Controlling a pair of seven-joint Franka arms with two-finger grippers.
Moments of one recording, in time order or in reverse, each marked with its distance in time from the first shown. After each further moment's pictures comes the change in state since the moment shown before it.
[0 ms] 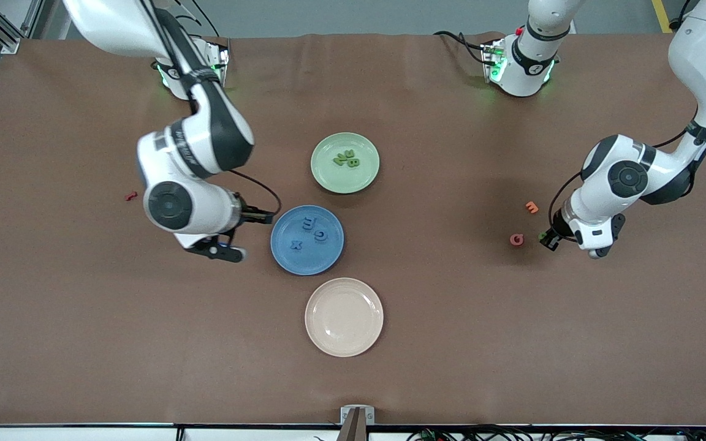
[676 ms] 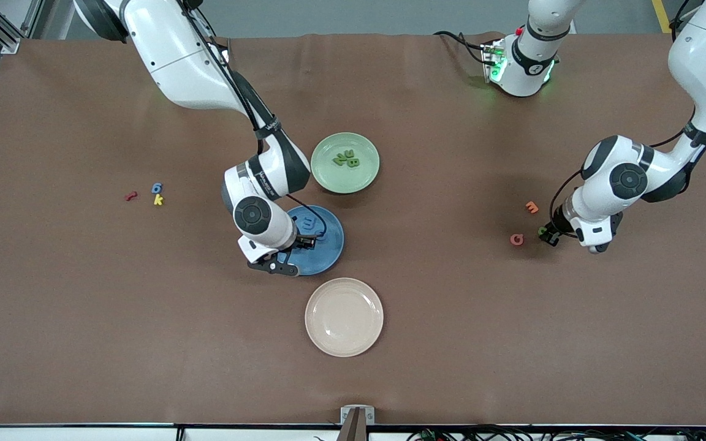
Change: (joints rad) left arm 0.001 0.030 0.098 -0.046 -0.007 0.074 -0.002; right arm 0.155 0.289 0.026 -0.050 0.000 0.561 0.077
